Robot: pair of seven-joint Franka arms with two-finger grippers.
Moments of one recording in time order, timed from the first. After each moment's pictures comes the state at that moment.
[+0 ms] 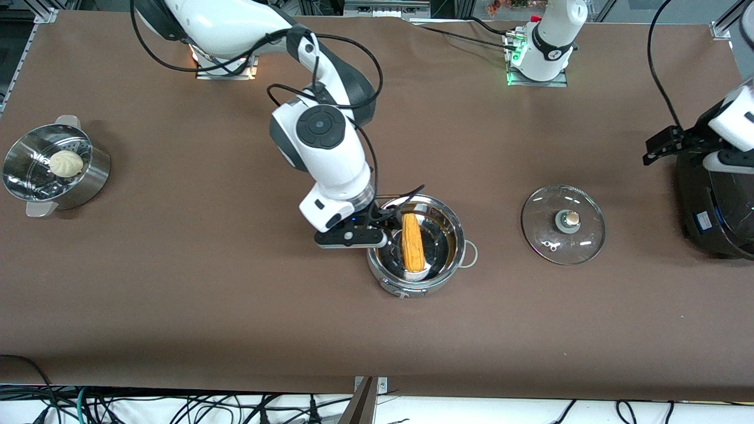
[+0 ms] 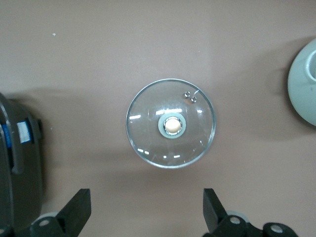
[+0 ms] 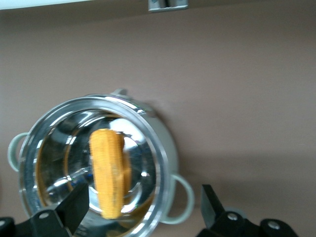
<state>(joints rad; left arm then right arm) 0.00 -0.10 0.12 -1.88 -0.02 1.79 0.18 0.56 0.85 0.15 -0.86 -0.13 1.93 0.71</state>
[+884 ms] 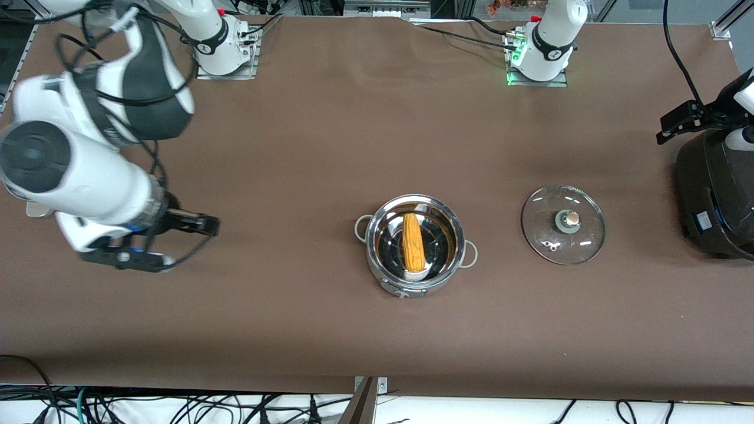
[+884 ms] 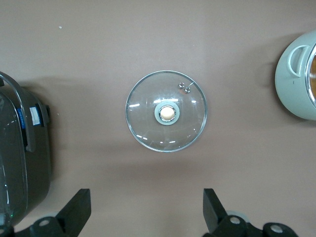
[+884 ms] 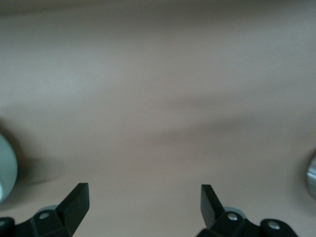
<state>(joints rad) 0.00 -0.09 0.08 -1.76 0.00 1.64 0.11 0.17 0.63 0.12 -0.86 -0.13 1.44 0.45</state>
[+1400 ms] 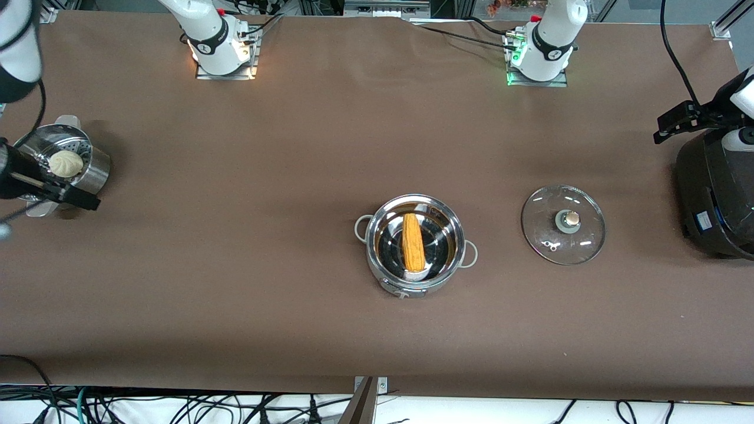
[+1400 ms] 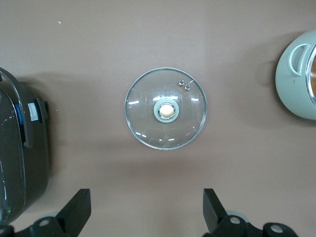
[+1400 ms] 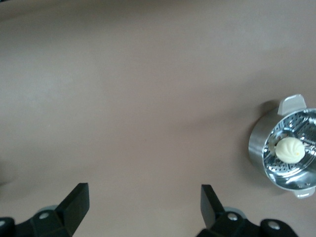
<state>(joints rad) 0.00 -0.09 0.08 -1.76 0.00 1.63 0.10 -0.08 0.34 0.10 -1.20 -0.07 1.46 0.32</state>
